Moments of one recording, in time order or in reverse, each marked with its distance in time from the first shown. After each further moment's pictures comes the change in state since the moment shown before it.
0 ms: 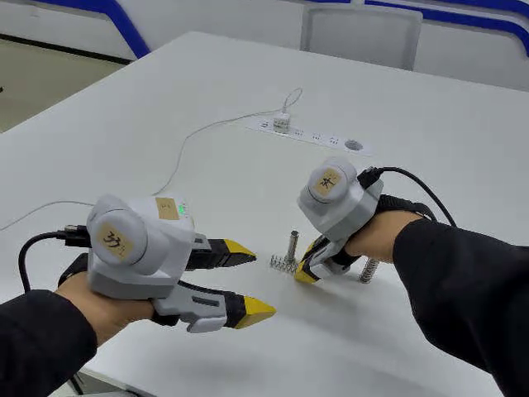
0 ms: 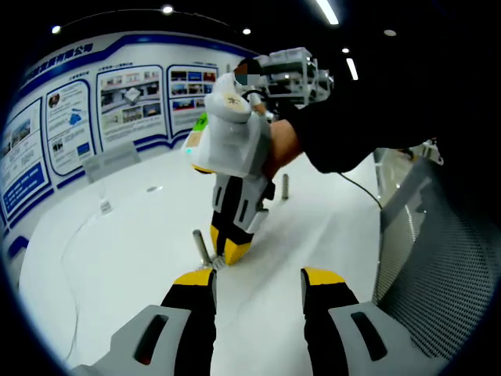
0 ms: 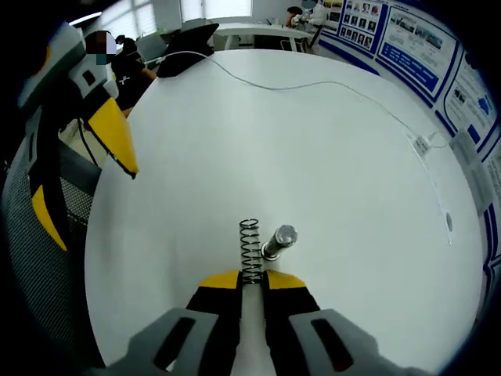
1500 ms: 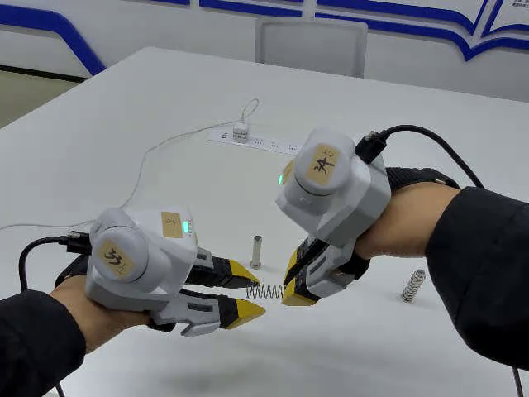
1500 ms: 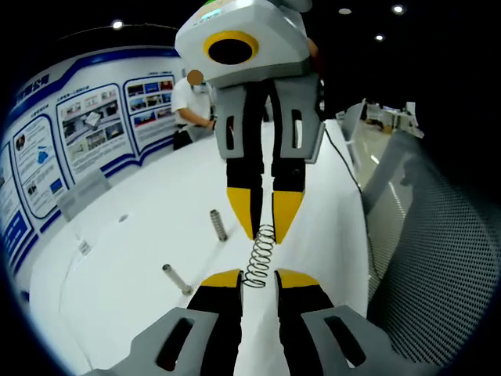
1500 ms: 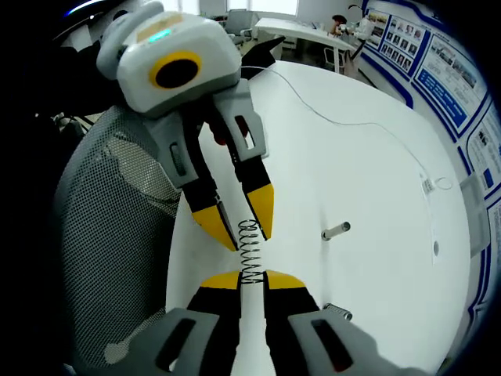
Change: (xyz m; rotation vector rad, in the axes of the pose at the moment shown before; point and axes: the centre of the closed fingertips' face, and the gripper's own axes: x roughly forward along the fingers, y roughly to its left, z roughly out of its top) left arm 0.023 -0.029 0.015 0.205 0.029 -0.133; right arm -0.100 0.087 0.004 -0.189 0.050 0.090
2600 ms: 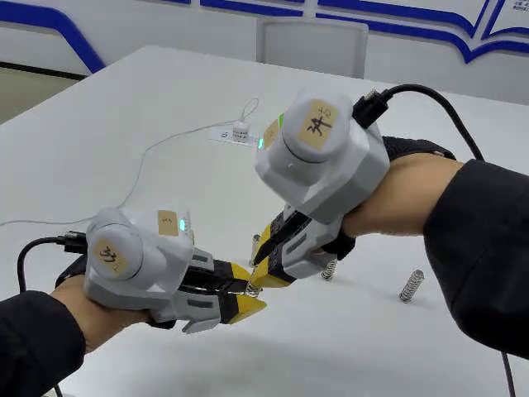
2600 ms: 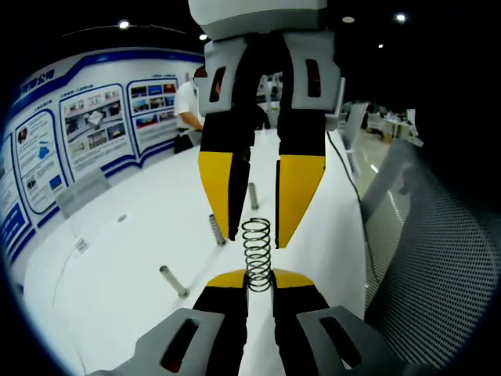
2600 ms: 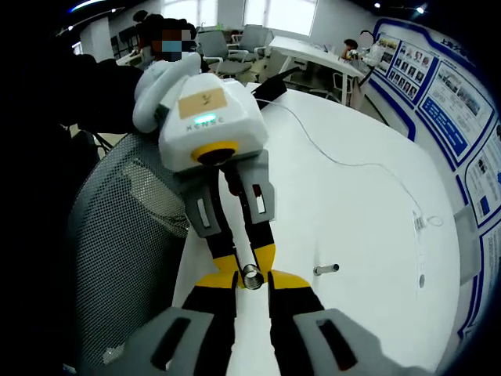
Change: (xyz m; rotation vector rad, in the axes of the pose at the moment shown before) left arm 0.001 -0.001 0.003 -0.033 -0.041 -0.008; right arm -0.022 0.009 0.046 -0.094 -0.097 -0.019
